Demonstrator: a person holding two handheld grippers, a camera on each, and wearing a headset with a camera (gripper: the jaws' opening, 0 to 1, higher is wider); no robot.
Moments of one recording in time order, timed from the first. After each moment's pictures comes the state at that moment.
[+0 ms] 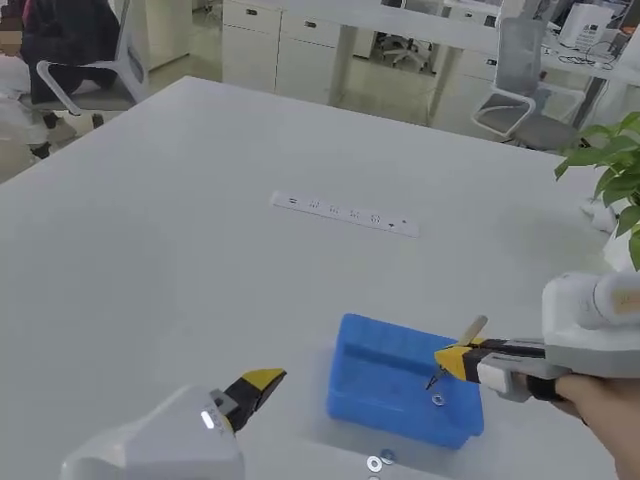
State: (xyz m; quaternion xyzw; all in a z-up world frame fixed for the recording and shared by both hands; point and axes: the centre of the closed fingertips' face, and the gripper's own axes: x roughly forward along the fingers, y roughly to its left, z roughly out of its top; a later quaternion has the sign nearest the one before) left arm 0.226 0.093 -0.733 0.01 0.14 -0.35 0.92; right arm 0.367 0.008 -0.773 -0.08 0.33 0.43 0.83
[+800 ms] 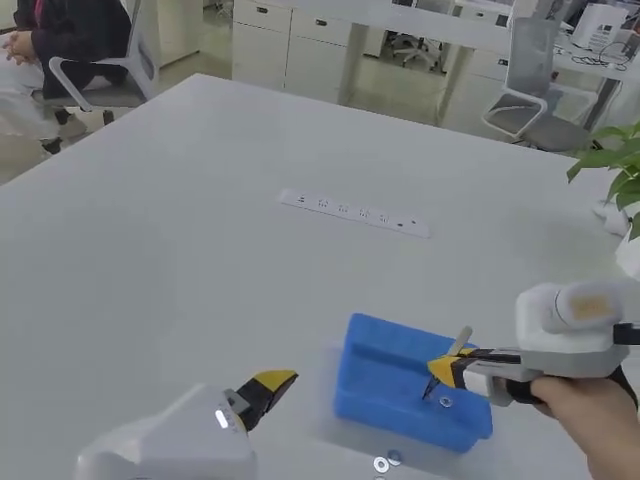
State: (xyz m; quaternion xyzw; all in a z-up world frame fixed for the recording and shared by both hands) left arm 0.225 0.092 -0.736 0.02 0.14 -0.36 0.92; right arm 0.373 0.015 -0.806 -0.10 0.36 0.43 0.82
